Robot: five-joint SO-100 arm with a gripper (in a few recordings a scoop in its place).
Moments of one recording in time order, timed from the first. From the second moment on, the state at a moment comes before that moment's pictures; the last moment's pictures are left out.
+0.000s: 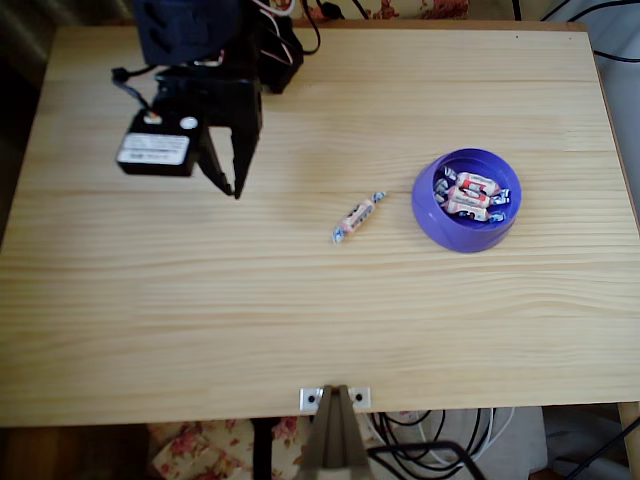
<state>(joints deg) 5.7 187.2 175.3 55.6 3.3</state>
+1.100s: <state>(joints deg) -12.1 164.6 131.0 80.1 32.4</state>
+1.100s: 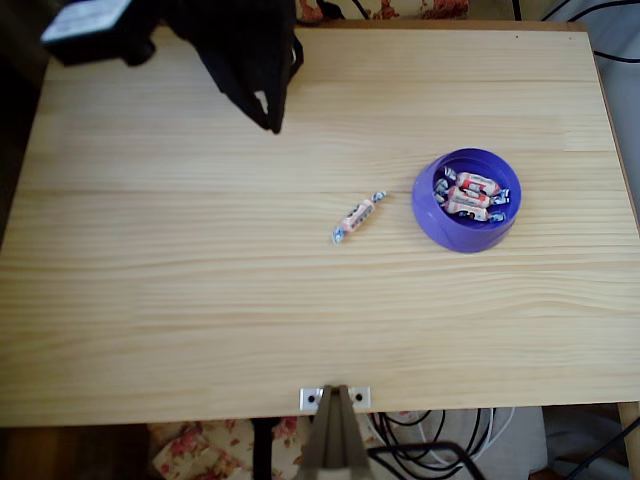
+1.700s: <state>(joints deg) -20.4 138.8 104.8 93.5 67.6</state>
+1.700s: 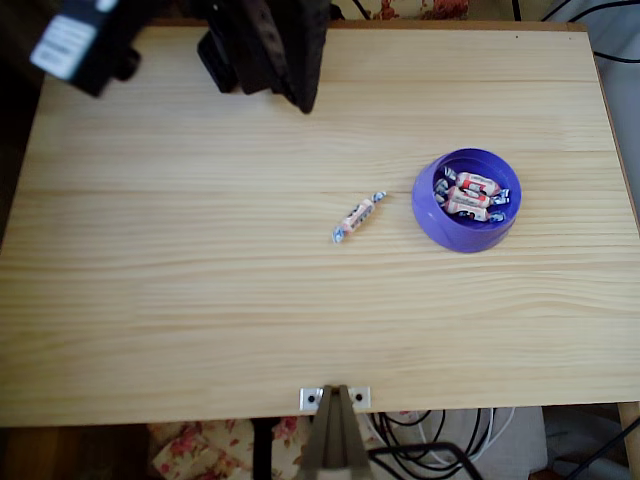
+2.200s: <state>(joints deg) -28.0 128.2 104.9 88.0 86.6</state>
